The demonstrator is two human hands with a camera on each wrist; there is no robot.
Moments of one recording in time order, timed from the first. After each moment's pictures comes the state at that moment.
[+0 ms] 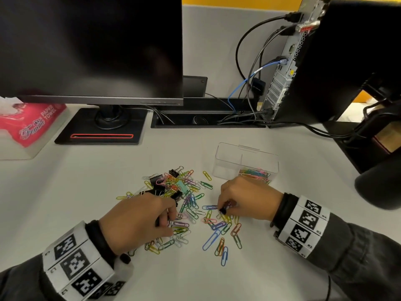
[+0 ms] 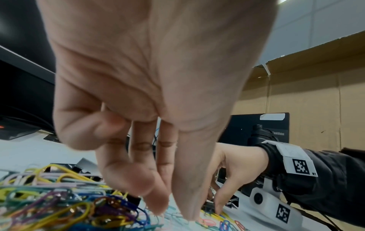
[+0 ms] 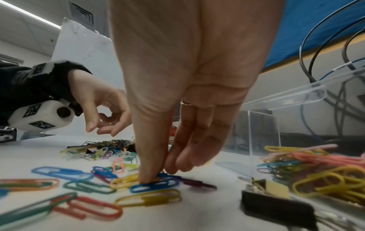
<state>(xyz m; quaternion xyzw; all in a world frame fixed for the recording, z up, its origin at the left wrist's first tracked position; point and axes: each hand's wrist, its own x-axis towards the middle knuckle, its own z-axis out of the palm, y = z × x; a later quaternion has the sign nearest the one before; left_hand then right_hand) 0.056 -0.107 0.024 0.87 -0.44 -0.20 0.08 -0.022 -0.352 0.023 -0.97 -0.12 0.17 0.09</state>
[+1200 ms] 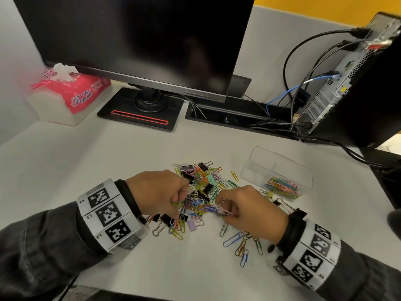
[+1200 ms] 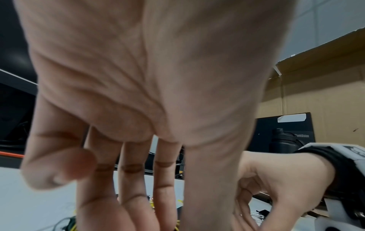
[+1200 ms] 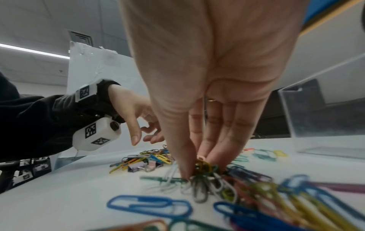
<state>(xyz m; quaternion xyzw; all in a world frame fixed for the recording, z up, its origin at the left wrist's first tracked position) 0.085 -0.085 0.024 0.88 -0.39 -0.25 0.09 -0.013 -0.300 0.009 -0.97 -0.10 0.12 0.18</state>
